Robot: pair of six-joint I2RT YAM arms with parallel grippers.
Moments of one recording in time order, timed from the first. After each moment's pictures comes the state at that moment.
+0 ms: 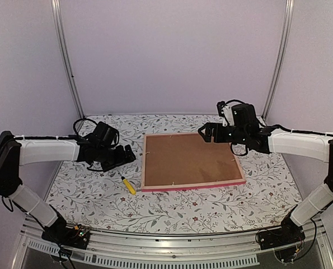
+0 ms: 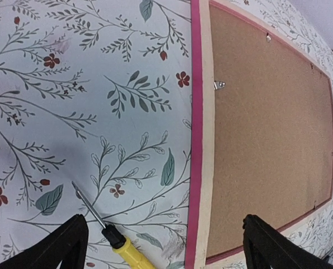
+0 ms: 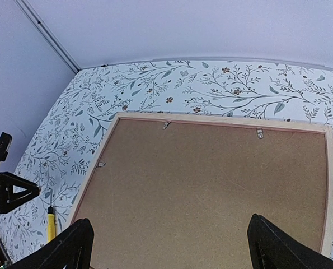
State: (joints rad) left arm -0.57 1.51 0.86 -0.27 -0.03 -0.78; right arm 0.60 1.52 1.00 0.04 -0.02 0.39
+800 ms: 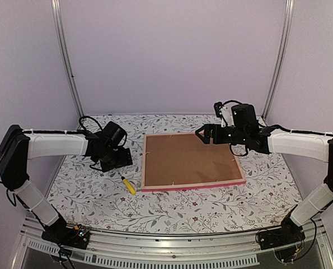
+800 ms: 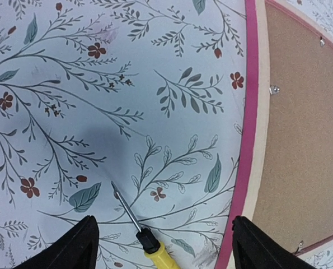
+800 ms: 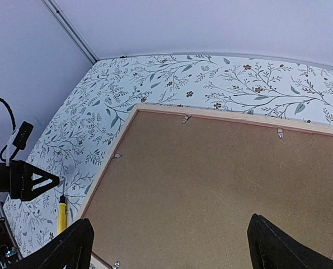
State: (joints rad) left arm -0.61 1.60 0.98 -0.47 -0.20 -0.83; right arm 0.60 1.52 1.00 0.05 -0.12 0.37
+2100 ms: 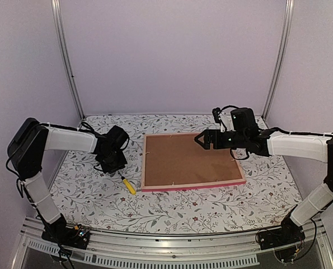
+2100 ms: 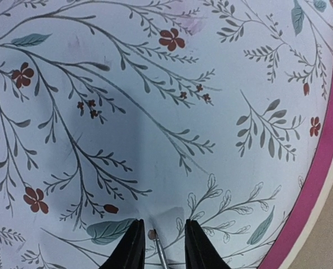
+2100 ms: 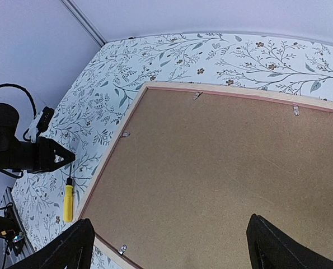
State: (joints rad) left arm -0.56 1.77 1.03 -0.50 -0.24 -1.02; right arm 0.60 1.52 0.96 0.04 -0.20 0.38
